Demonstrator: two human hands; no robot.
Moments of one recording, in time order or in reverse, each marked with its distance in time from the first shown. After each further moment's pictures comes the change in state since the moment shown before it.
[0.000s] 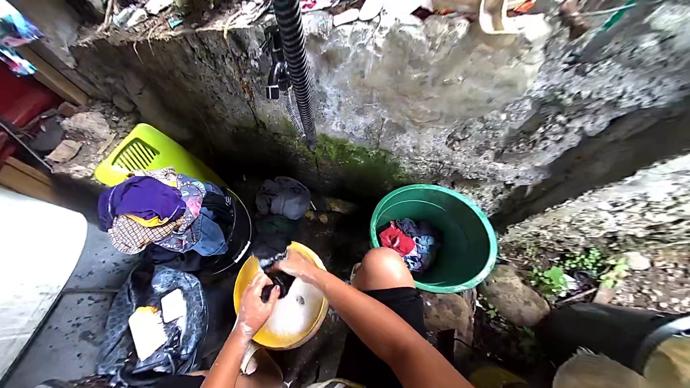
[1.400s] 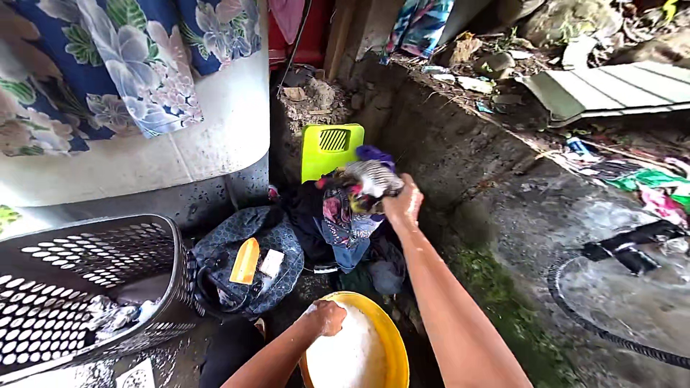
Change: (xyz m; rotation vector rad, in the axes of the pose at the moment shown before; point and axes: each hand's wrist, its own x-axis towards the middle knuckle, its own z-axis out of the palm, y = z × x) left_hand 0.008 -0.074 -0.068 -0.069 -0.610 -0.393; right_hand 0.102 -0.279 0.134 -0.786 0.440 -0.749
